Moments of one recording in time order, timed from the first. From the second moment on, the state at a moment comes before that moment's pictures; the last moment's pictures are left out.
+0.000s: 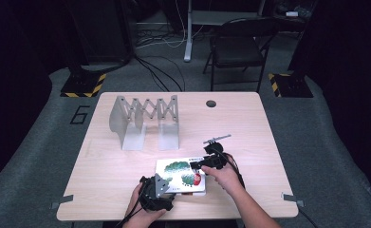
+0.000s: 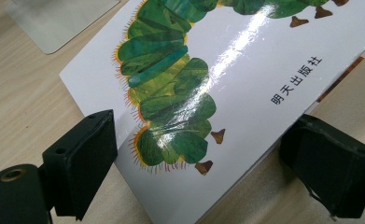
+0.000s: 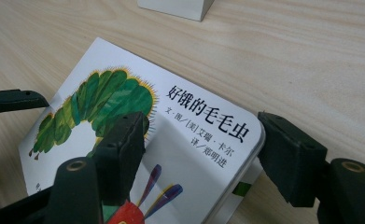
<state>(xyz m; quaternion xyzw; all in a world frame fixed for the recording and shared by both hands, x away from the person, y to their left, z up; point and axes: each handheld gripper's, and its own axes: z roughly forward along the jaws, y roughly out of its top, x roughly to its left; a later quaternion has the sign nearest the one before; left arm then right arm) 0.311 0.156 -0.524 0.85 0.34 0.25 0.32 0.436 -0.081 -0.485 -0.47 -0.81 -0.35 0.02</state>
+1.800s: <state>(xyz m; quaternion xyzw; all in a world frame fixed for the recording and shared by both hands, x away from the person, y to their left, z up) 0.317 0.165 -0.525 0.83 0.38 0.24 0.32 0.460 -0.078 -0.489 -0.44 -0.83 -0.34 0.08</state>
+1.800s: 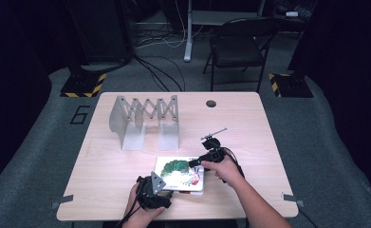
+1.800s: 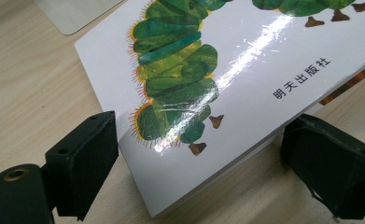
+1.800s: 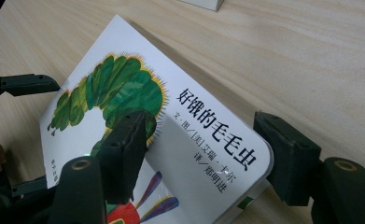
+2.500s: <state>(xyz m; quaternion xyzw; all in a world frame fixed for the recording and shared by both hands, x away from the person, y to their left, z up) 0.330 0.177 -0.530 0.82 0.42 0.19 0.34 0.462 -0.076 -0.483 -0.43 -0.83 -0.33 0.07</state>
